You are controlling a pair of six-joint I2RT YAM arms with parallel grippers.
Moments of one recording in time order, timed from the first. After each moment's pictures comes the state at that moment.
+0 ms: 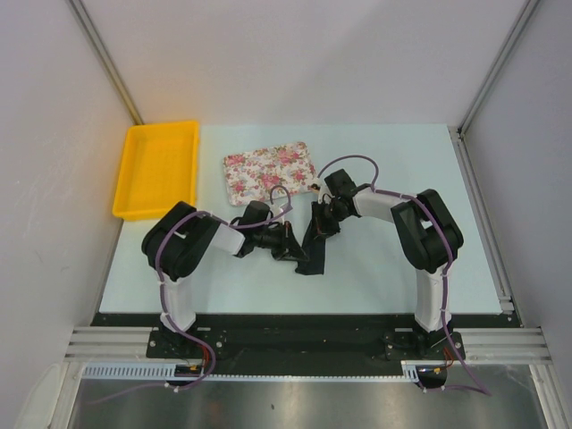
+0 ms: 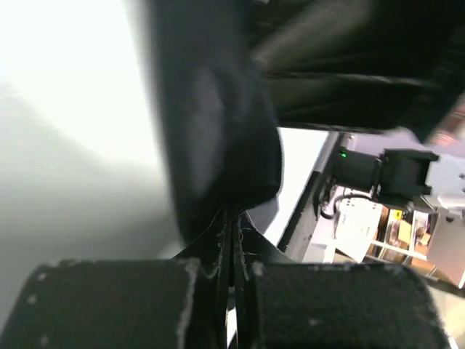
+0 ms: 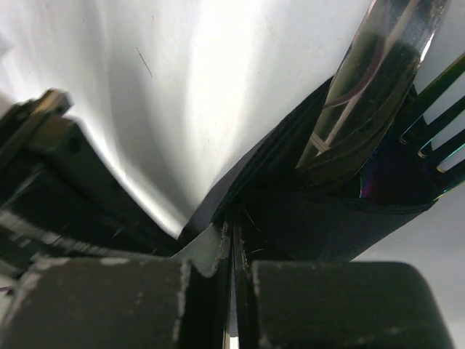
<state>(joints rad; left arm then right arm) -0.55 1.91 0.74 0.47 0.82 -0.81 0.51 2.02 1.26 -0.37 -0.55 0.39</state>
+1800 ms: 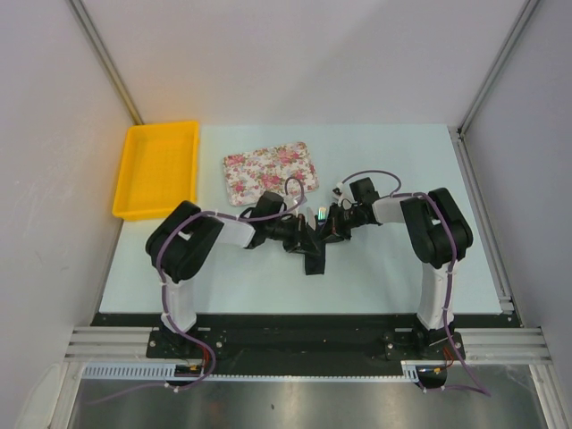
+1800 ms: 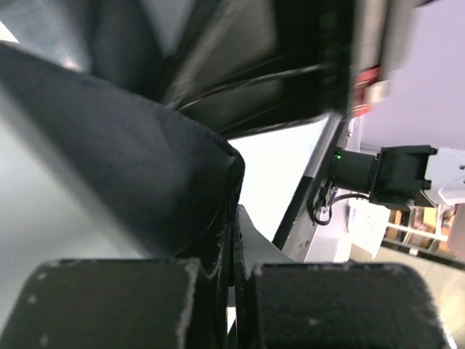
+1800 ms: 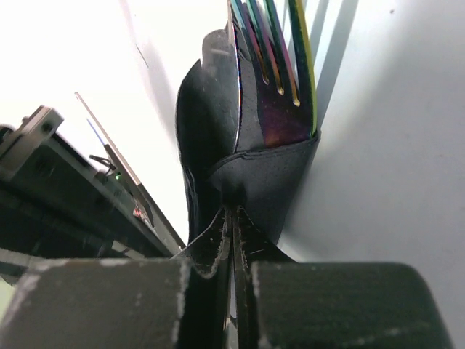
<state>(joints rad) -0.61 1.94 0.89 0.33 0.79 -0.76 0.36 2.02 1.06 -0.11 -0.82 0.57</state>
